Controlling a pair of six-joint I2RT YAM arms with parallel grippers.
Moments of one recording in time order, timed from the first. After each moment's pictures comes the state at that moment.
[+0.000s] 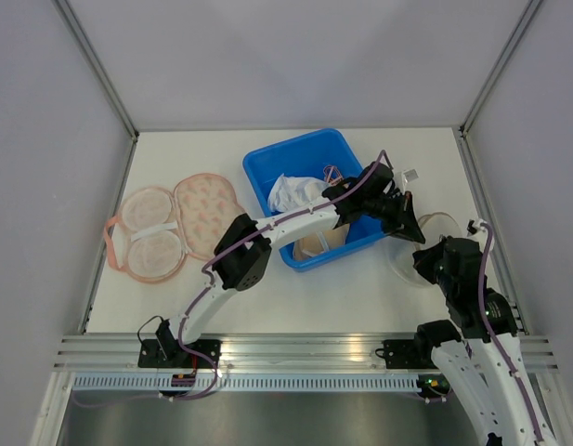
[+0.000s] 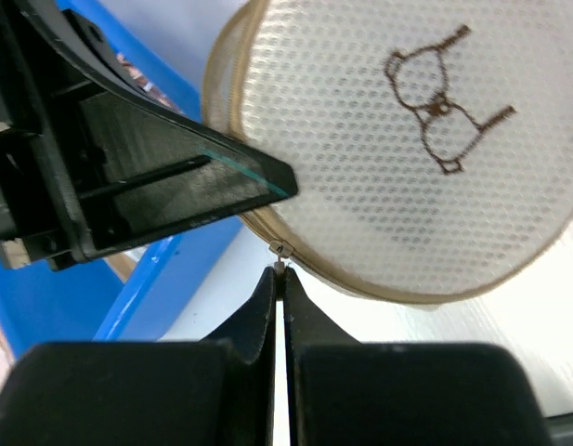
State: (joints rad) left arm -0.98 2.40 2.13 -0.20 0.68 -0.93; right arm 0.19 0.46 0.66 -0.81 0.19 0.80
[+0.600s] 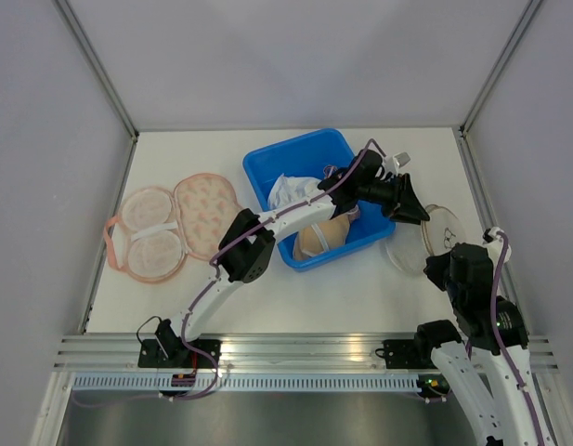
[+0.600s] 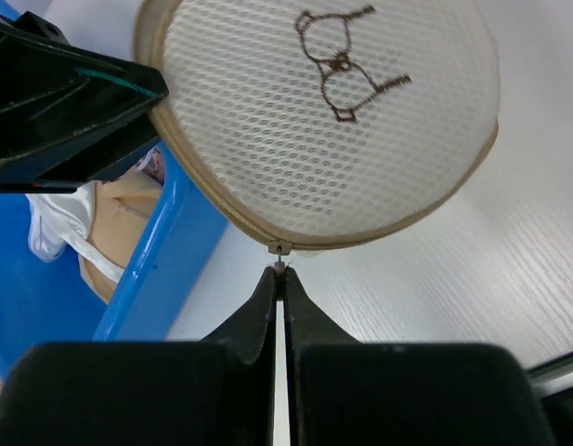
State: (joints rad) left arm -0.91 2.51 2.23 0.02 0.80 -1.14; right arm 0.19 0.41 0.74 -0.97 0.33 0.86
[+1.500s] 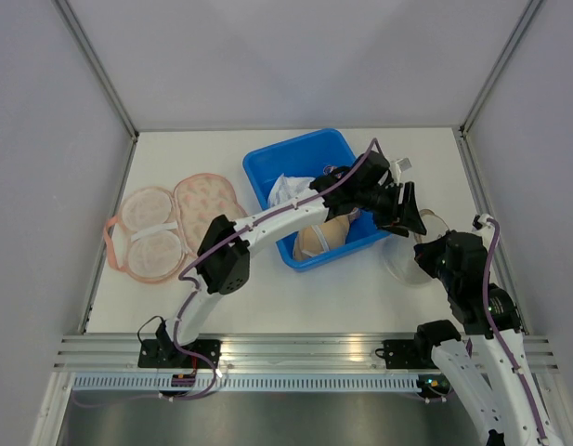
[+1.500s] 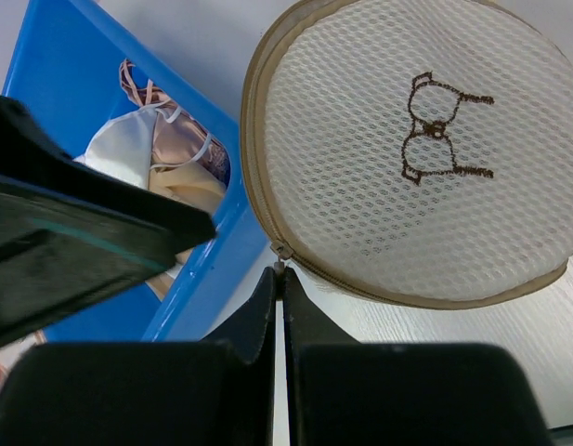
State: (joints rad) left arm -0.98 2.22 2.10 -0.40 0.56 -0.88; right arm 0.19 0.49 0.72 -0.80 0.22 0.86
